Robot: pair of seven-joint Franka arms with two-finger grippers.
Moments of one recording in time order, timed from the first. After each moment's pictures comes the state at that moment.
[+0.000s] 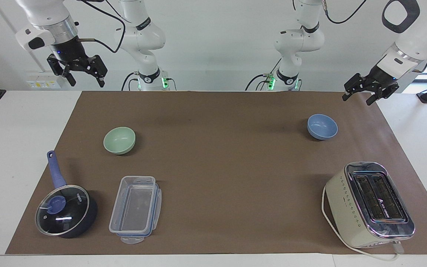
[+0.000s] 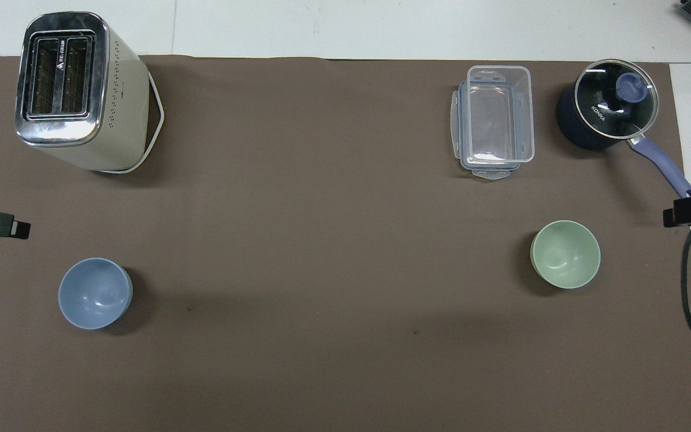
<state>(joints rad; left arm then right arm) 0.01 -0.09 0.11 -1.76 -0.17 1.60 0.27 -0.01 -0.10 -0.05 -1.59 0.00 1.51 0.01</state>
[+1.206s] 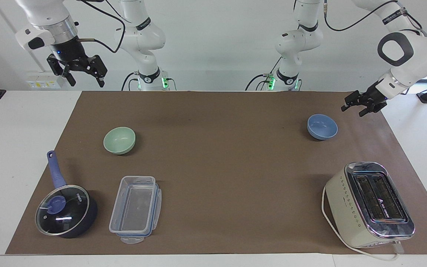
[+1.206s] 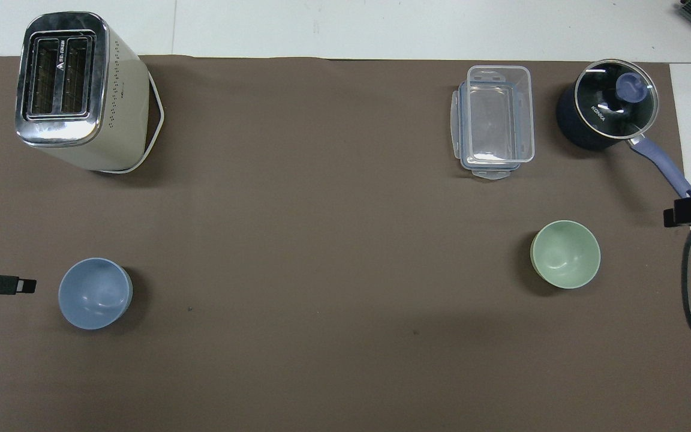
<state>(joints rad) 0.24 -0.14 0.11 -2.20 -0.25 1.87 0.58 -0.01 -0.10 -0.05 -1.59 0.00 1.51 0.01</state>
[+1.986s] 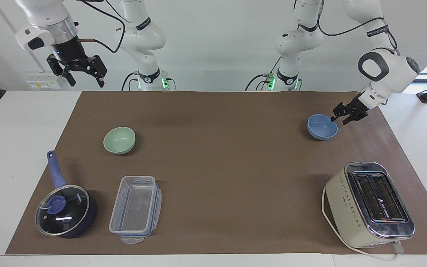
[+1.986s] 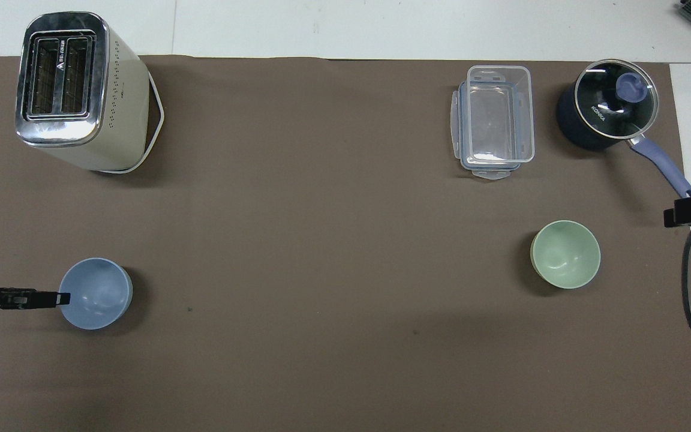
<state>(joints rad) 0.26 -0.12 0.10 -2.40 -0.33 2.12 0.66 -0.01 -0.10 -0.05 -1.59 0.00 1.51 0.01</state>
